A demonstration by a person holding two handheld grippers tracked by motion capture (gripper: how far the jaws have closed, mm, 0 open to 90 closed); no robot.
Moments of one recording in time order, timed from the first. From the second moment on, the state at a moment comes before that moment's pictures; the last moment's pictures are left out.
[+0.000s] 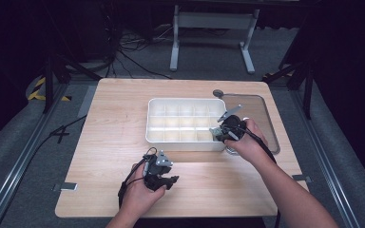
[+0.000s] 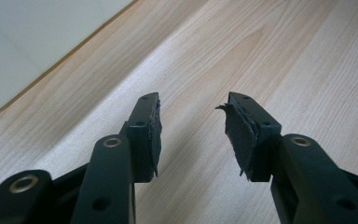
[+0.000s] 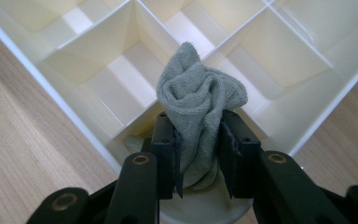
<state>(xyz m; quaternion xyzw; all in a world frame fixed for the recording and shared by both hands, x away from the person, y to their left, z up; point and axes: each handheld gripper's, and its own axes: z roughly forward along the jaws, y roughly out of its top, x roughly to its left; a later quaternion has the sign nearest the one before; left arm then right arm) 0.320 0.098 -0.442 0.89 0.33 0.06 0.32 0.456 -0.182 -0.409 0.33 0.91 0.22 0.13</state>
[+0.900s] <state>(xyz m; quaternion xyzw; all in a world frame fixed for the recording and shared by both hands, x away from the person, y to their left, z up) 0.319 0.097 -0.441 0.89 0.33 0.06 0.32 0.498 -0.154 -0.421 0.36 0.93 0.07 0.03</state>
